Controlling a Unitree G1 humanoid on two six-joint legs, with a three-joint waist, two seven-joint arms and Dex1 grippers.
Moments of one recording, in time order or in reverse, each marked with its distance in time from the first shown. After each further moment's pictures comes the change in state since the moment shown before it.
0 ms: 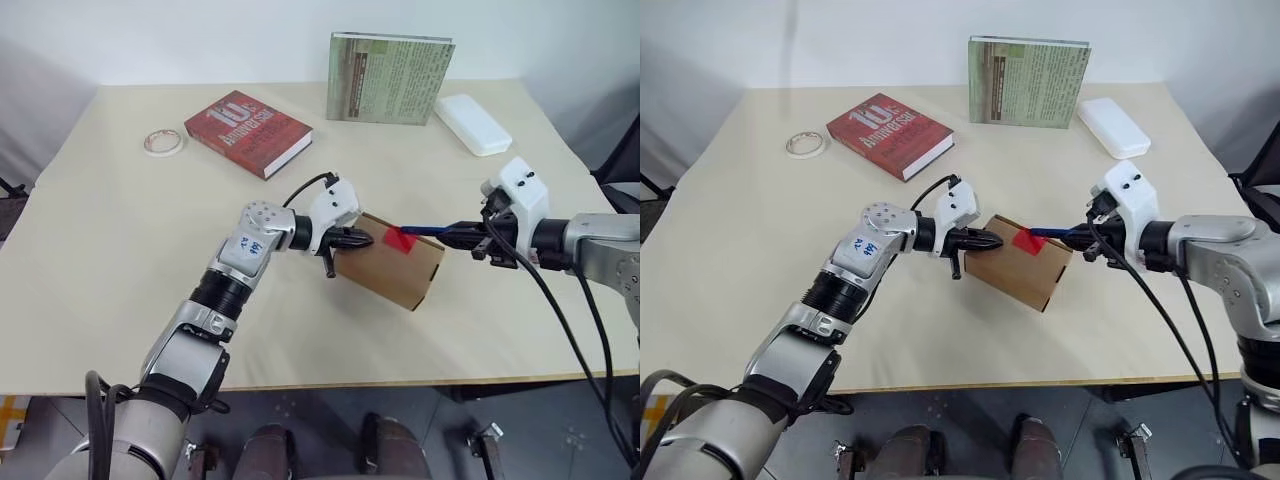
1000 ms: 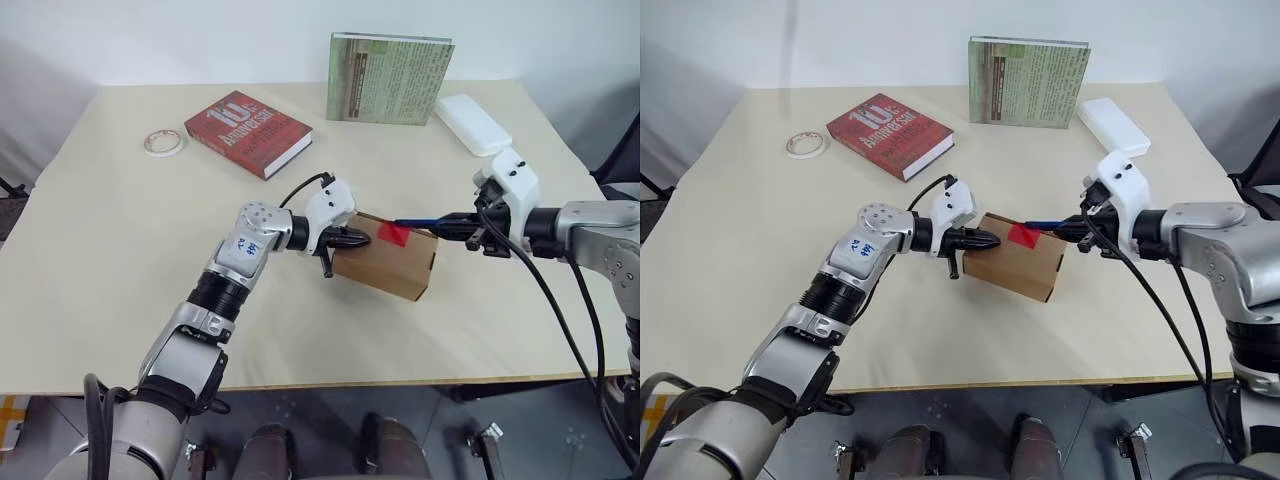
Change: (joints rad) left arm 0.017 0.010 0.008 -0.015 0.000 0.002 0.000; right arm -0.090 0.098 0.056 0.076 -0.072 -0.044 0.036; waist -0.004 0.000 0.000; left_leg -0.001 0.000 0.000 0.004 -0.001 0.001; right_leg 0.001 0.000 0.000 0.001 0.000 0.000
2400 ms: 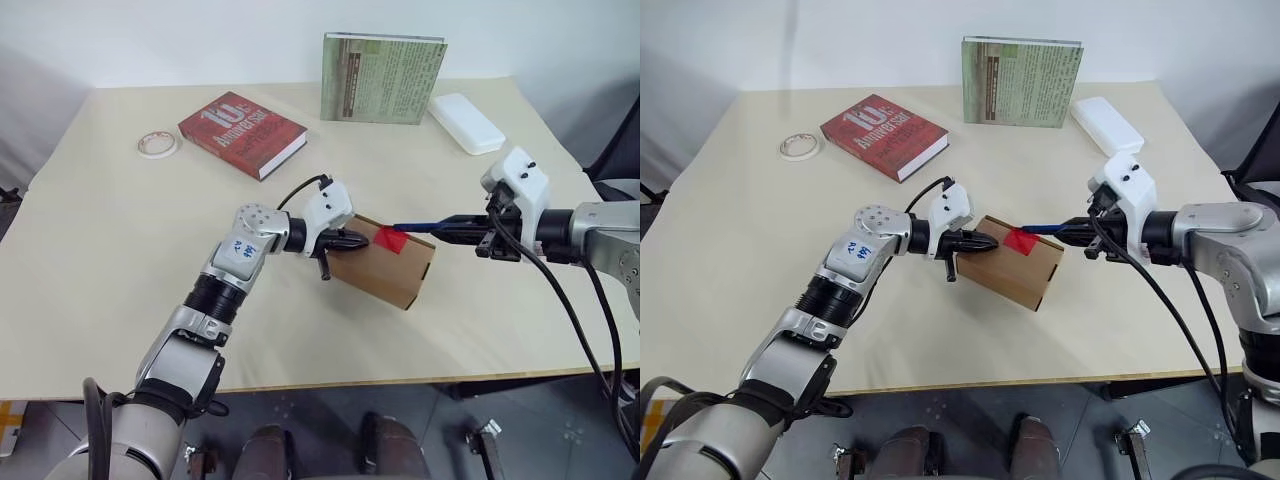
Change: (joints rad) left arm 0.016 0.012 0.006 -0.031 0.000 0.013 -0.004; right arm 0.044 -0.044 -0.066 -0.072 0.035 -0.024 0.081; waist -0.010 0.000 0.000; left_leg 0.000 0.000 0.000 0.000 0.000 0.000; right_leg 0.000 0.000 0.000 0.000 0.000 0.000
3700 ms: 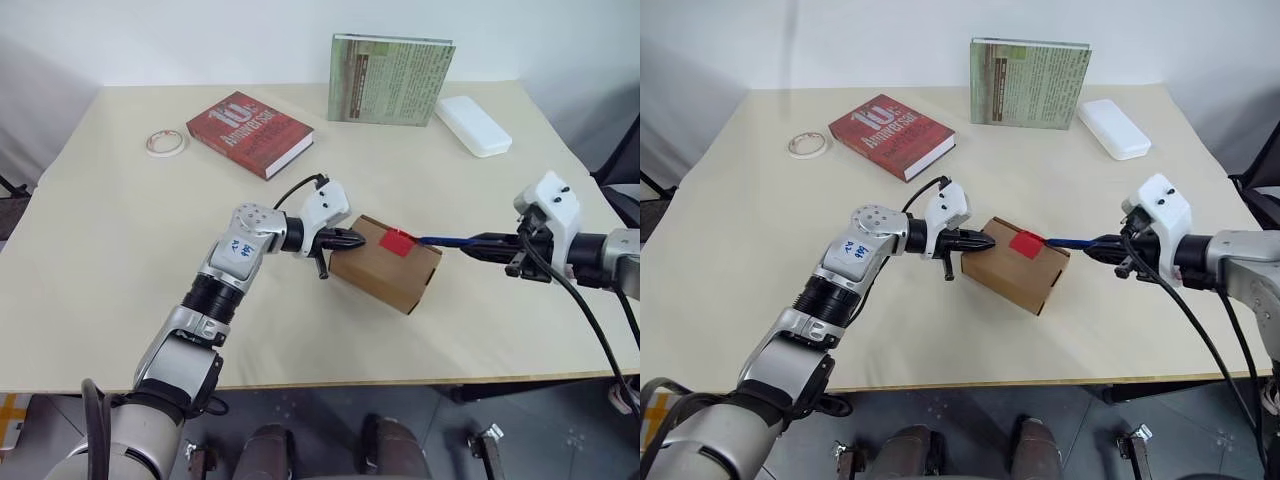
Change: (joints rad) left arm 0.003 0.008 0.003 -0.004 0.000 0.016 0.008; right arm 0.219 -0.092 -0.118 -0.008 -0.008 -0.067 0.002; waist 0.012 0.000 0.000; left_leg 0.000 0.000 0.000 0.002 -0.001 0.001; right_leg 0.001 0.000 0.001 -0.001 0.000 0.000
